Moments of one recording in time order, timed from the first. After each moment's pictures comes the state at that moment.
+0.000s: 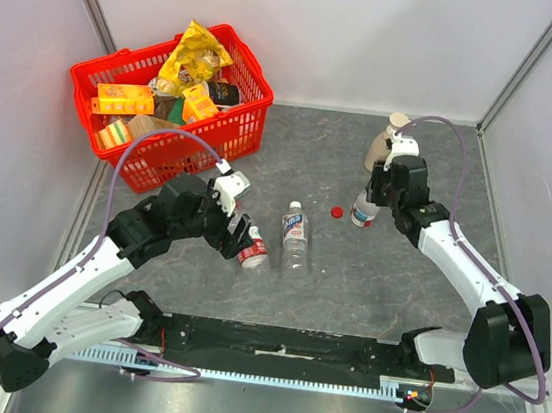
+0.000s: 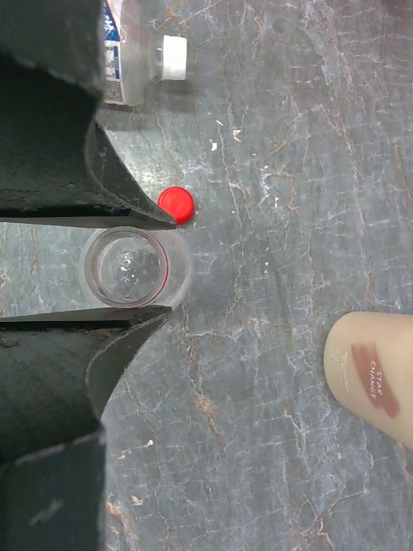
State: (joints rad) left arm -0.68 0.87 0.88 -0.60 0.19 -0.01; right arm 0.32 1.32 0.92 -0.18 0.15 0.18
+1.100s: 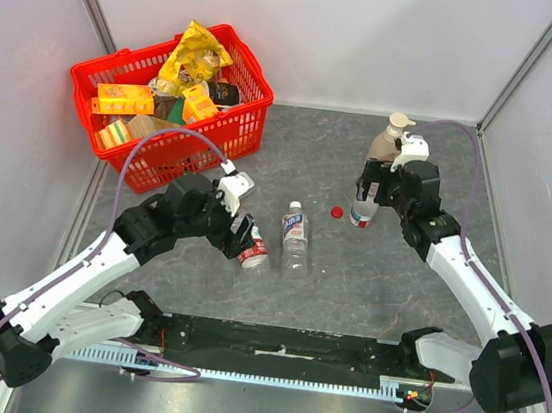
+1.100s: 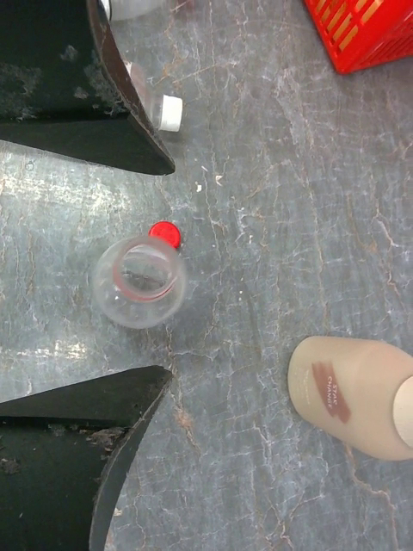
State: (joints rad) left arm -0.68 0.91 0.88 -0.60 0.19 -0.01; right arm 0.32 1.19 0.88 -0.12 0.10 0.19
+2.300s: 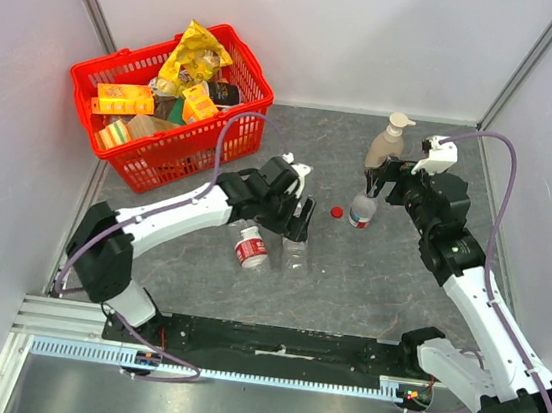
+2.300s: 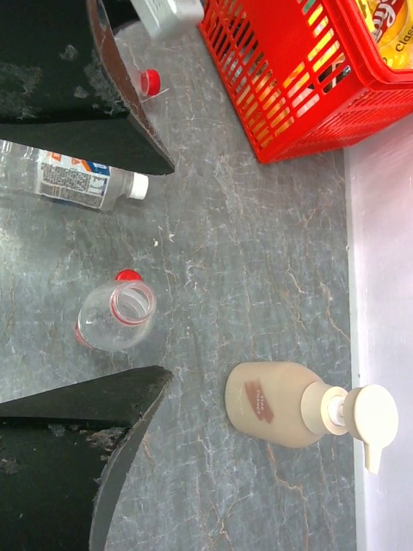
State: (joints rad) left arm -0.81 1.53 1.20 -0.57 0.11 -0.39; right arm 0.32 0.95 0.87 -0.11 0.06 0.26
